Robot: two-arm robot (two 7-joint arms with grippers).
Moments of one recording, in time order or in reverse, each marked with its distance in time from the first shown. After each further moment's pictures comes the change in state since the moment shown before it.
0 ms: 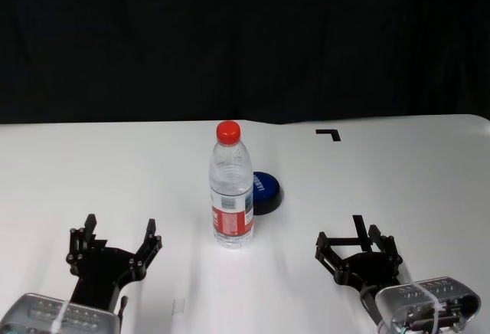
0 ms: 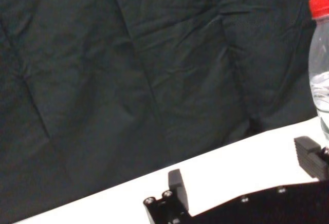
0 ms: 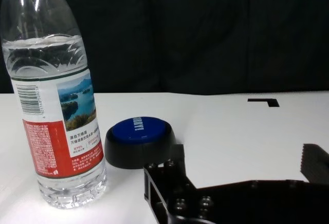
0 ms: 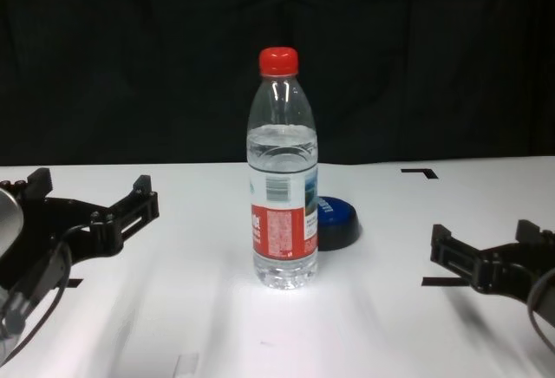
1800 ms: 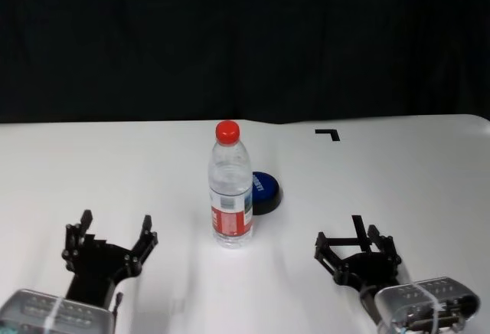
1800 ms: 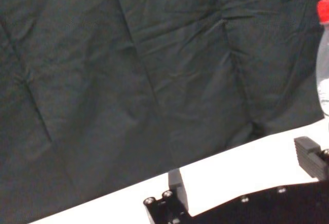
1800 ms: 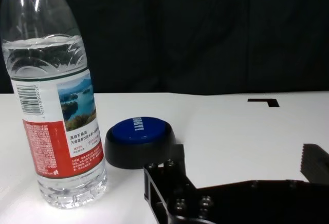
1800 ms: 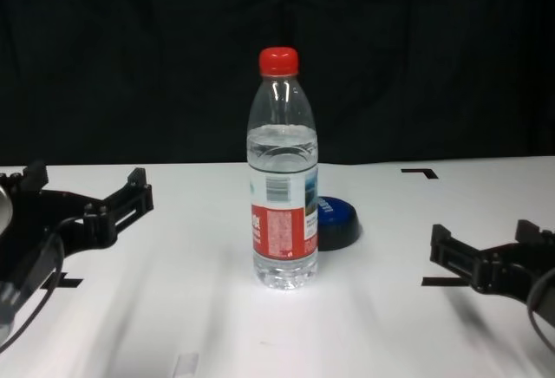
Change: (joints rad) left arm -0.017 0.016 -0.007 0.004 -0.019 -0.006 -0.013; right arm 0.000 0.000 0.000 0.000 0.000 0.000 0.000
